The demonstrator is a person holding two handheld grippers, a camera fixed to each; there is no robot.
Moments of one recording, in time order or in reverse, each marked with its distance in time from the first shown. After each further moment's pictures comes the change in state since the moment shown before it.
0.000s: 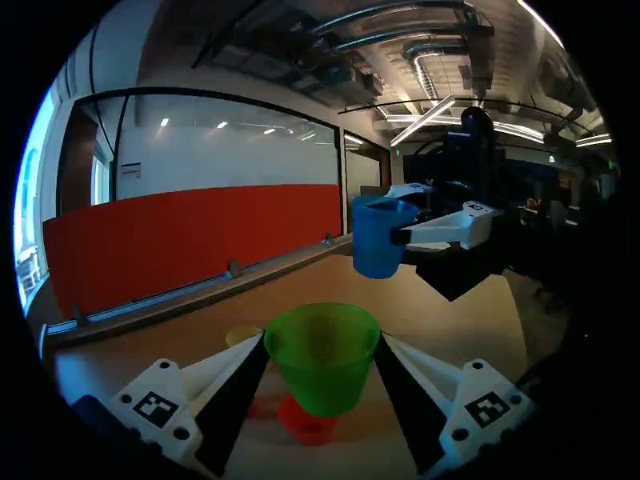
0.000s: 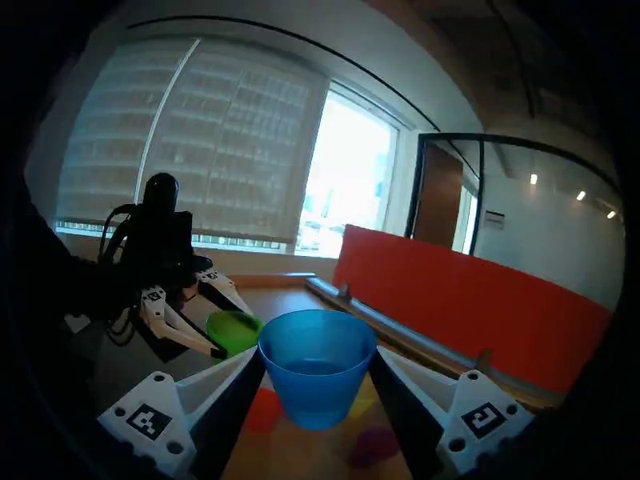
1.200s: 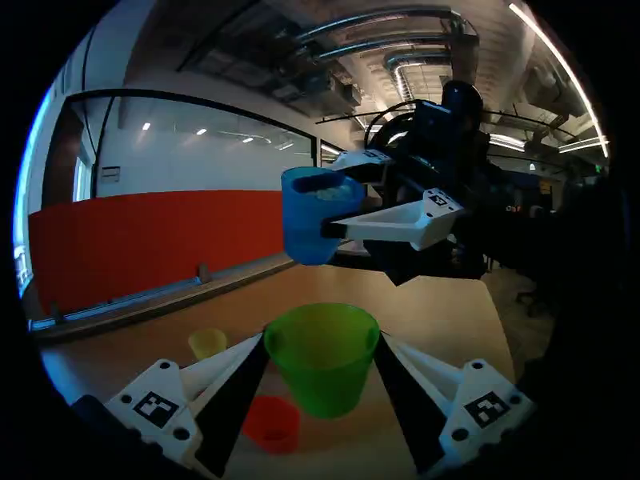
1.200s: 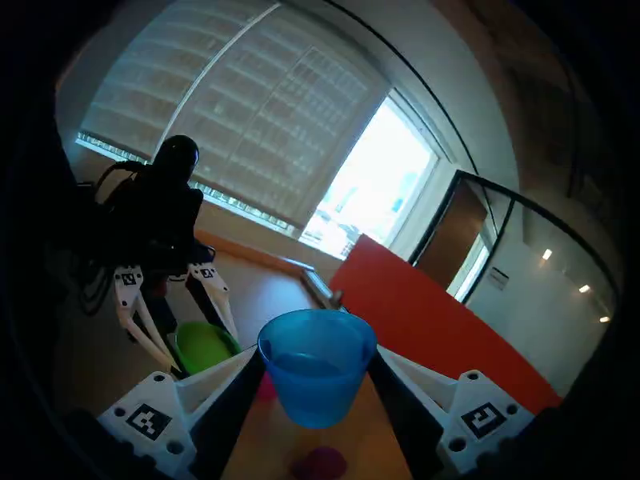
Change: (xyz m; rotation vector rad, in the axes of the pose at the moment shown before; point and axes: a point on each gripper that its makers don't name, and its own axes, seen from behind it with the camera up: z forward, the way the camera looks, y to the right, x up) left arm -0.009 0.049 0.020 -0.113 0.056 -0.003; right arm 0.014 0.001 0.021 0.011 -0.050 -0.344
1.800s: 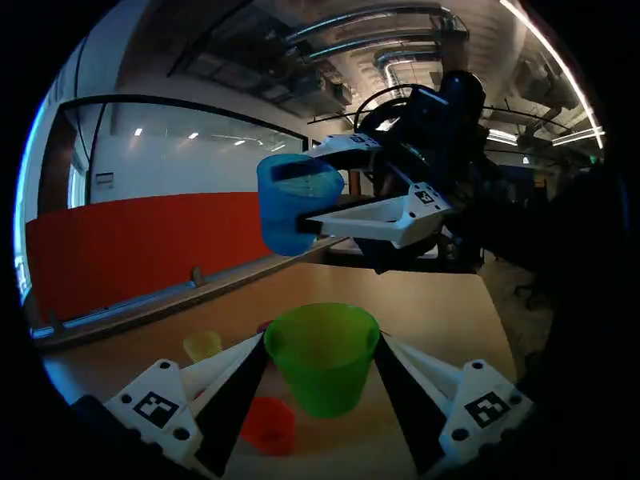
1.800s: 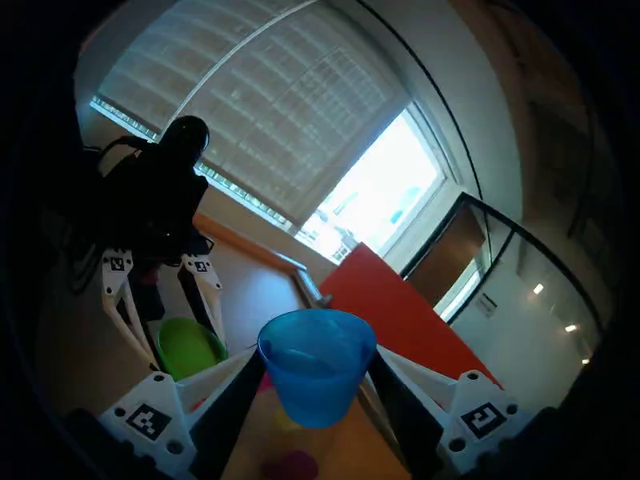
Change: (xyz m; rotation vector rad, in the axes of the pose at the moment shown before) left arm -0.004 0.011 0.001 -0.022 0.001 0.037; right arm 0.006 0.007 0.007 -0.027 -0.005 -0.151
